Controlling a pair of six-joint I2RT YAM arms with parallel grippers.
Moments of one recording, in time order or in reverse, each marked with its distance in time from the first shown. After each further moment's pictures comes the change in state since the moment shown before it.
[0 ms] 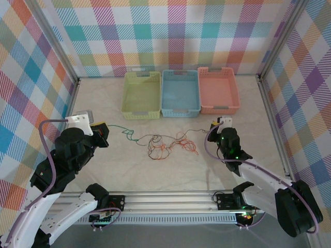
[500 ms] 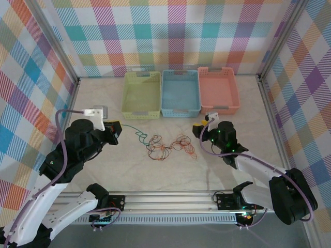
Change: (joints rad) left arm 0.000 0.114 0.008 0.068 0.220 0.021; right arm 0.018 0.113 0.080 0.066 -0.445 -0.063
